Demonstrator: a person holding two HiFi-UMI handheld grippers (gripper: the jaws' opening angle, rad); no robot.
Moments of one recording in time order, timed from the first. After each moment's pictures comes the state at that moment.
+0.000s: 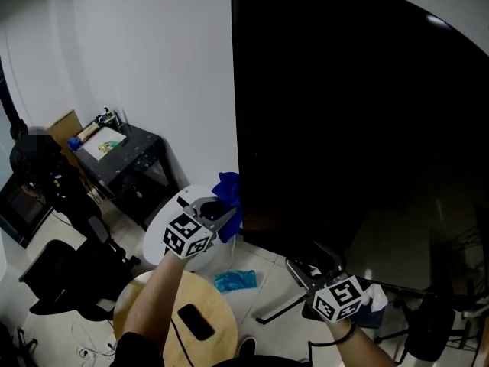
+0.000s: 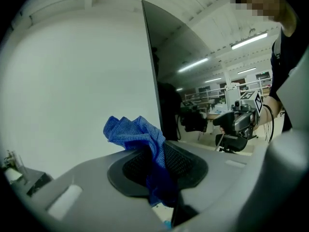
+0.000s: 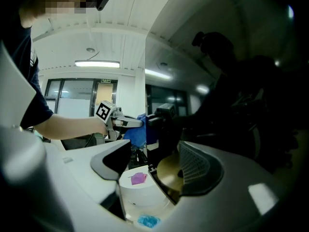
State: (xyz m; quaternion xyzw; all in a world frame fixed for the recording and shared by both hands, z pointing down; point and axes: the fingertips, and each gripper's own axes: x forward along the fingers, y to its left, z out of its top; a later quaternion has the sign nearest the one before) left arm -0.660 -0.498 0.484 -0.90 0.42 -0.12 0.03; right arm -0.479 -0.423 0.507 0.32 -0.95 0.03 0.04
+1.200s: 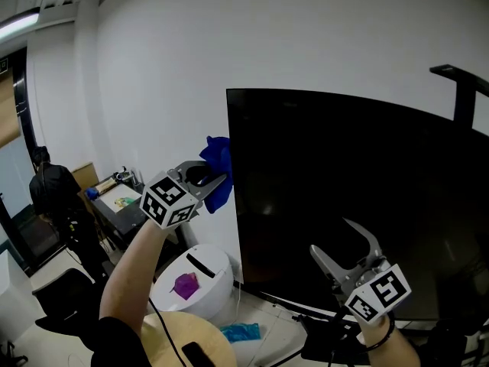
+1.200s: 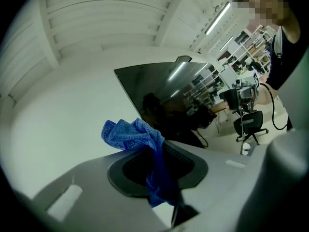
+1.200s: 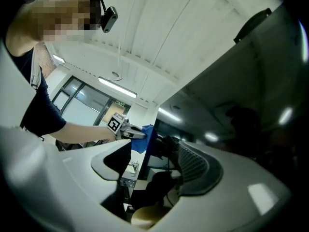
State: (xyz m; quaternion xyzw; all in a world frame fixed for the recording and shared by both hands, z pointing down) left arm -0.658 -0.473 0.183 -0.84 0.45 -0.15 0.26; right arm -0.424 -0.371 0.224 0.29 -0.93 -0.18 -0.10
